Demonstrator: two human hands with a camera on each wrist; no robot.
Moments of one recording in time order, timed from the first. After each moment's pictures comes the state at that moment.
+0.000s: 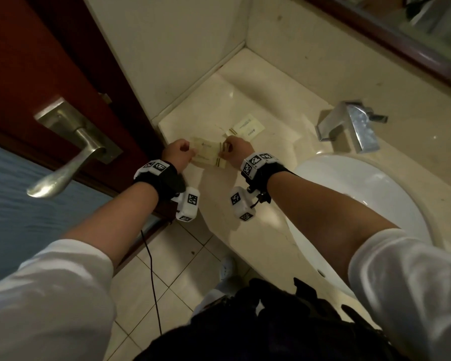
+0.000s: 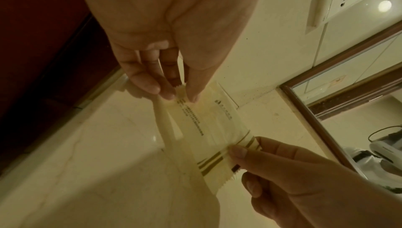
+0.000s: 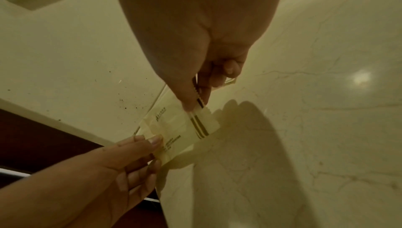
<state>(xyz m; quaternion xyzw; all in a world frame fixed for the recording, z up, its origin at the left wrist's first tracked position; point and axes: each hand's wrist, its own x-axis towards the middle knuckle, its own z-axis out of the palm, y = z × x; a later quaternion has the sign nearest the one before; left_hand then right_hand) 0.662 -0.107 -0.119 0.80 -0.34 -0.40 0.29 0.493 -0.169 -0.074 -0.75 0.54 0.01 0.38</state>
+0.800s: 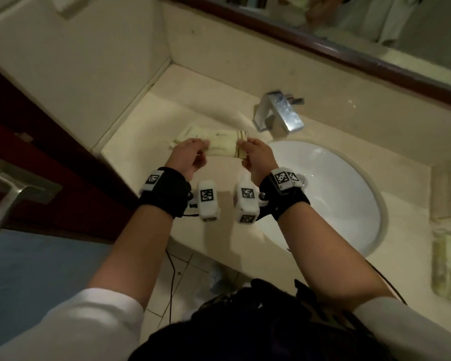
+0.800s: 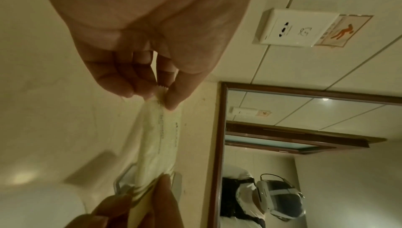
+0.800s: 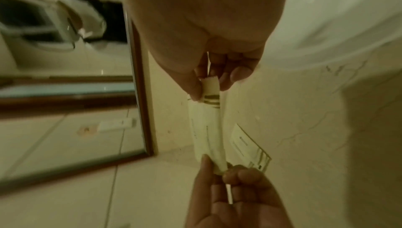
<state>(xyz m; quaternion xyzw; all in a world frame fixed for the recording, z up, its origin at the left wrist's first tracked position) 0.512 -0.129 -0.025 0.58 -0.20 -0.65 0.45 0.352 -0.137 -0.022 -0.28 0.62 -0.41 0.61</state>
